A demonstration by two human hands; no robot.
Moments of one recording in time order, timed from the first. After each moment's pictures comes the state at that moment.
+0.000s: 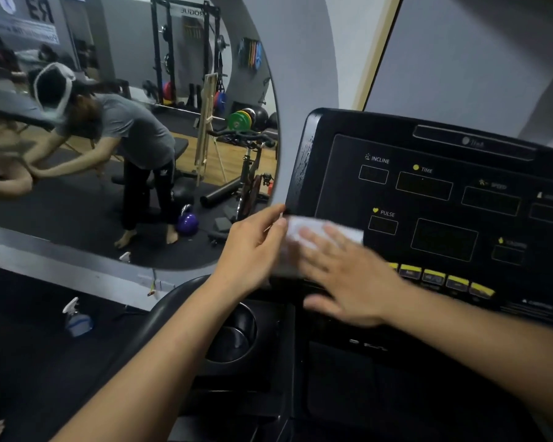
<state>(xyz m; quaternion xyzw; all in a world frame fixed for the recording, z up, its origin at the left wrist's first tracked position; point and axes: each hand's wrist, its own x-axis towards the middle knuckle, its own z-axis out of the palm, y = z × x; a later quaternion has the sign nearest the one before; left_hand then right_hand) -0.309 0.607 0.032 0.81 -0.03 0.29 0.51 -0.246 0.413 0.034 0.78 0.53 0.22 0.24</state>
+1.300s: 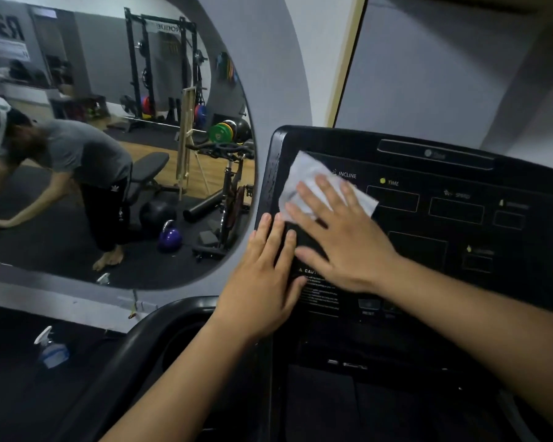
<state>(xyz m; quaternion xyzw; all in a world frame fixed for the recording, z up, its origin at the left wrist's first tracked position) -0.288 0.570 0.006 0.94 -0.13 0.32 0.07 -0.213 0.406 0.086 0.86 0.40 0.28 0.16</state>
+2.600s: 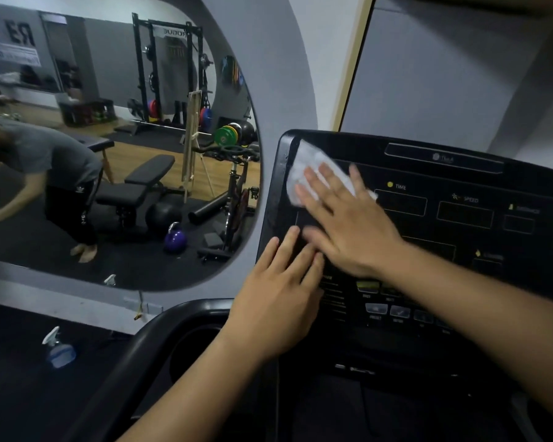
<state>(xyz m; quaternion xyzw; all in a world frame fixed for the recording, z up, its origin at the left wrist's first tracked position) -0.315 0.555 0.027 0.93 -0.17 0.34 0.00 -0.199 0.412 0.102 0.86 0.38 0.30 0.18</state>
